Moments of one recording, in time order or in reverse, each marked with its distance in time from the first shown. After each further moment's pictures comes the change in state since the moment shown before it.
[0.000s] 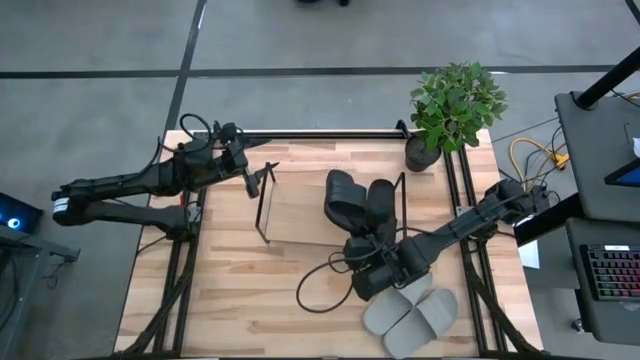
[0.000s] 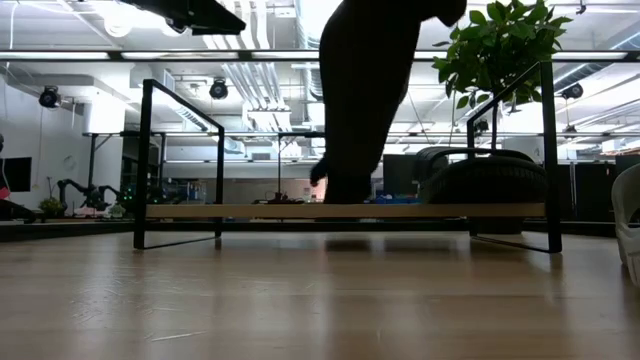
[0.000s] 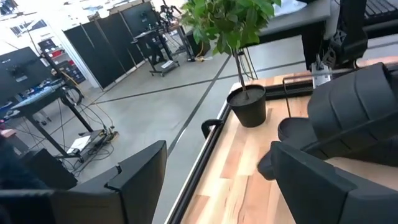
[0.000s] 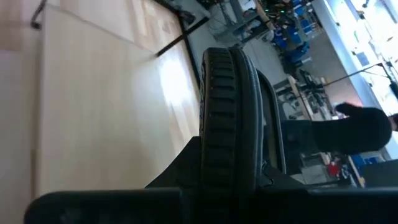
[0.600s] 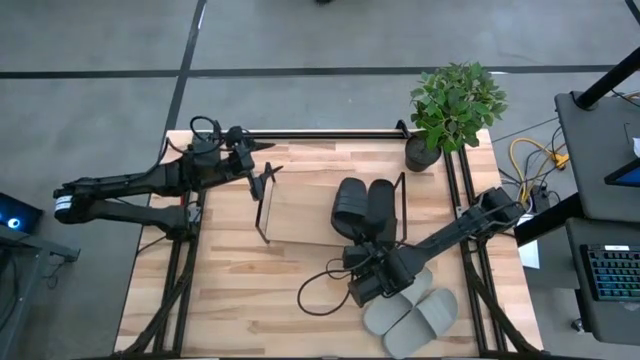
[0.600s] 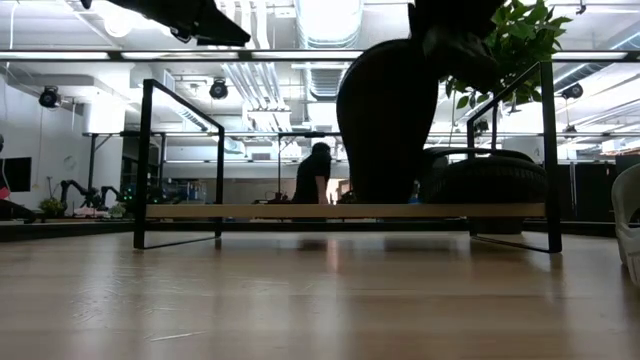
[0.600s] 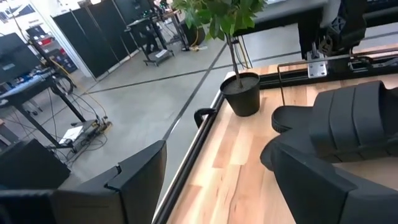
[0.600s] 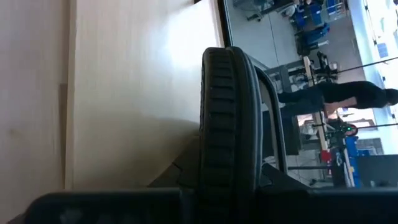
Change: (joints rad) left arm -0.001 0.043 -0.014 0.006 0.004 -0.025; right arm 0.004 0.122 -0.002 -0.178 -0.095 0.157
